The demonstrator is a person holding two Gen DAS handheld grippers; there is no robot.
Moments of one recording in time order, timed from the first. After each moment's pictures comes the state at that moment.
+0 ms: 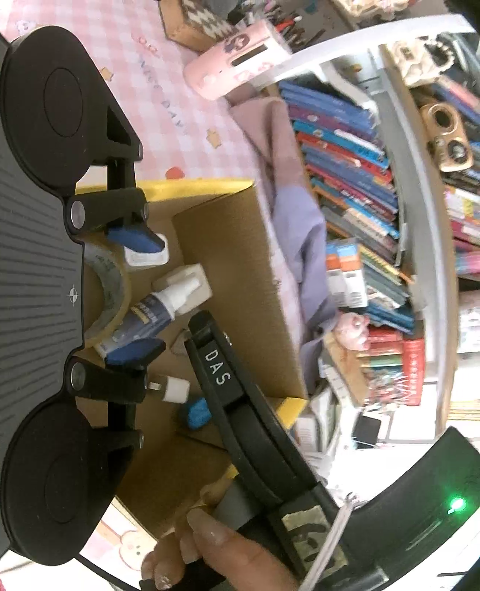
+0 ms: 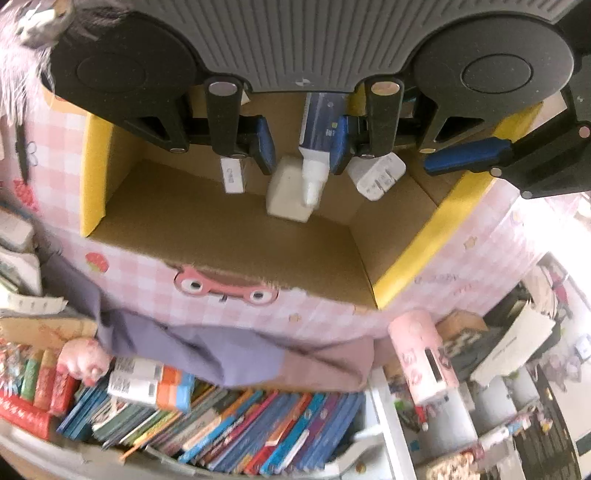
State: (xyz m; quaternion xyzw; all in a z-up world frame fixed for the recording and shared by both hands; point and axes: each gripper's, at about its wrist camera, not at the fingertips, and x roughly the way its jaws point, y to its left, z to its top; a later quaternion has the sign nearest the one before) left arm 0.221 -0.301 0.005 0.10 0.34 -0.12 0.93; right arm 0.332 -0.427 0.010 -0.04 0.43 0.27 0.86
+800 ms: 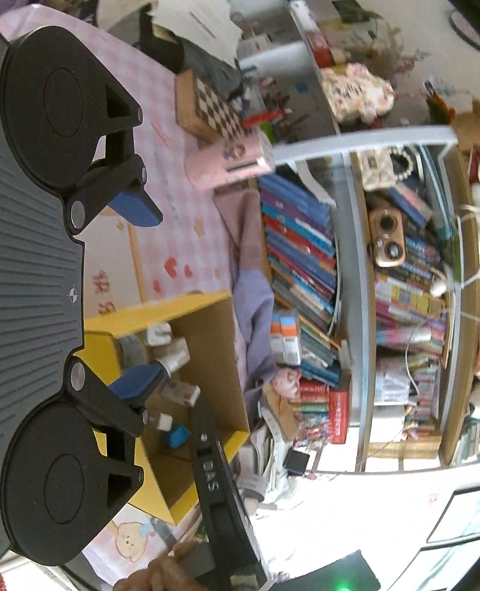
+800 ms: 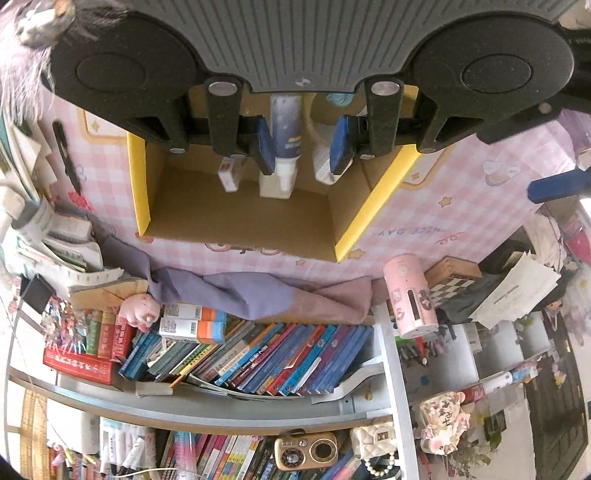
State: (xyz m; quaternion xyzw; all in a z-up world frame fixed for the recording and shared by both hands) left arm 0.103 -0.219 0.051 0.05 0.25 -0.05 0.97; right arm 0.214 -0.416 0.056 -0.02 0.33 0.20 0.92
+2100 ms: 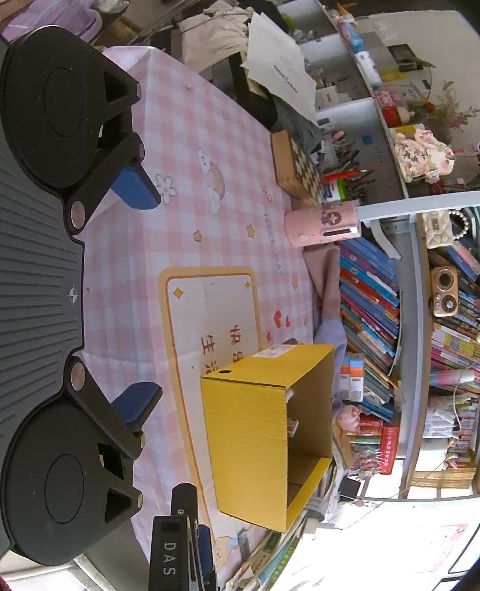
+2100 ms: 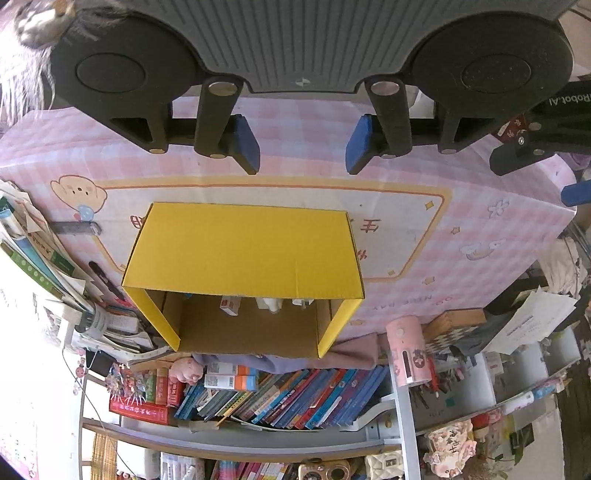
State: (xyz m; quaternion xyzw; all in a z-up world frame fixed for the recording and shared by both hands) left arm -0.006 -0.172 0.000 0.04 0.32 0.01 0.94; right arm 0.029 -0.371 -0.004 -0.01 0.35 0.11 0.93
